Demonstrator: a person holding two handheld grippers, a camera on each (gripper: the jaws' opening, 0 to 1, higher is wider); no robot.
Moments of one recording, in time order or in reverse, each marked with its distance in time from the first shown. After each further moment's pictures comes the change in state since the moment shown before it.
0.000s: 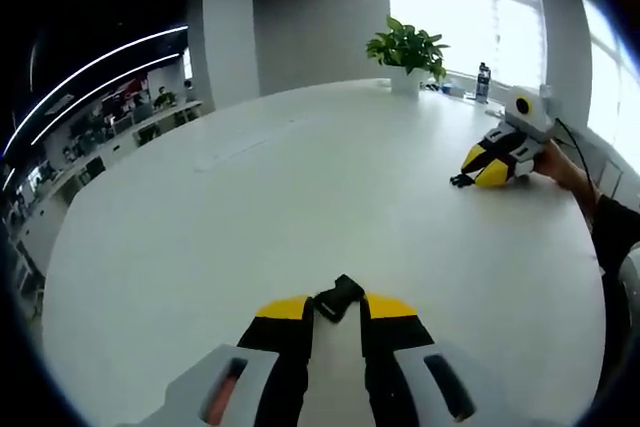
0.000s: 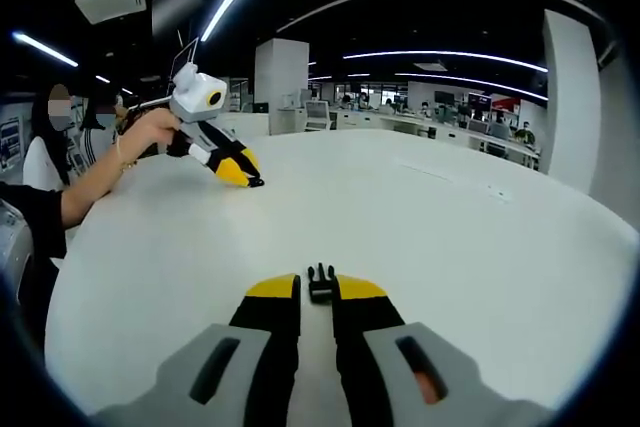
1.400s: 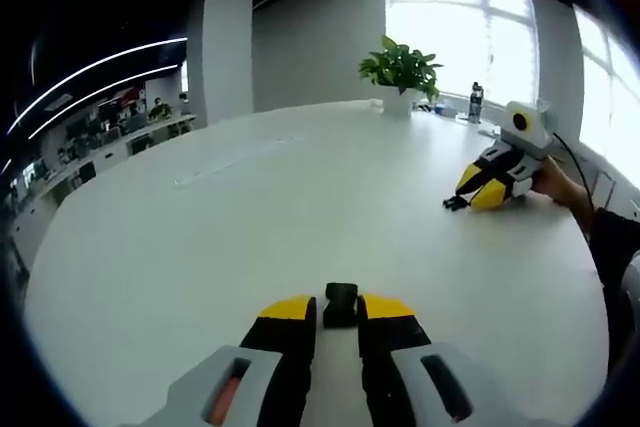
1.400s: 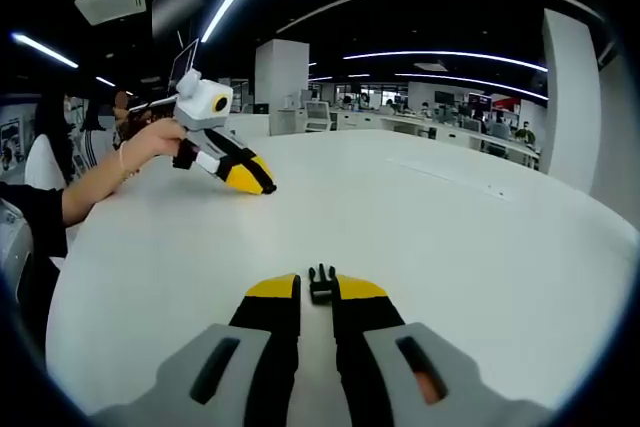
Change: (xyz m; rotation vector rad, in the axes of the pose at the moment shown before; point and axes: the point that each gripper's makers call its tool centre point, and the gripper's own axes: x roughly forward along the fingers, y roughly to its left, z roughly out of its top) left arm 0.025 -0.025 0.011 -0.003 -0.091 -0.052; right arm 0.000 0.000 -0.001 0.003 -0.004 0.001
